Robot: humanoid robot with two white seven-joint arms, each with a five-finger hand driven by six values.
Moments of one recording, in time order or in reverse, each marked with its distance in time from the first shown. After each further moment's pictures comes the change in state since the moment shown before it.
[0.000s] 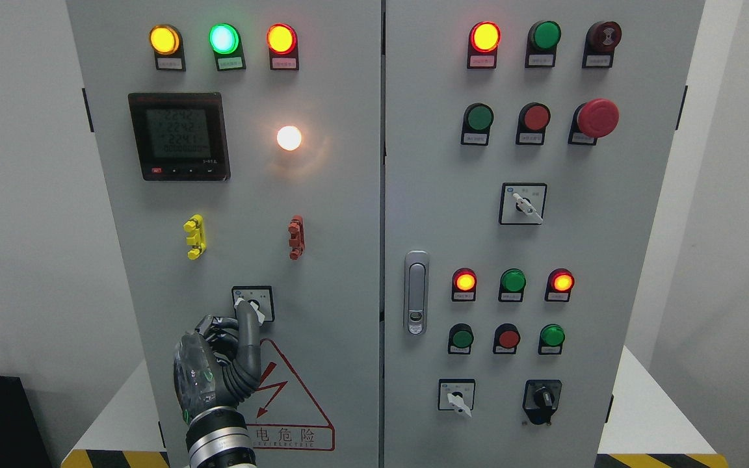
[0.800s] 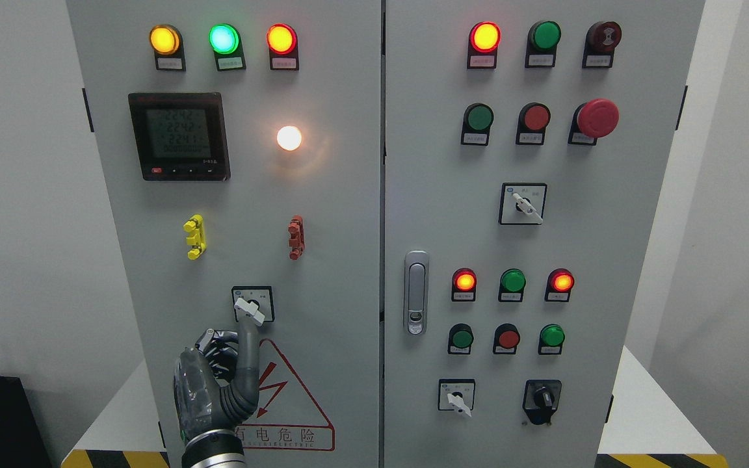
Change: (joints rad) left arm 0.116 0.005 0.024 -0.041 0.000 -0.206 -0.063; right arm 0.000 0.000 0.000 0.000 0.000 0.000 0.000
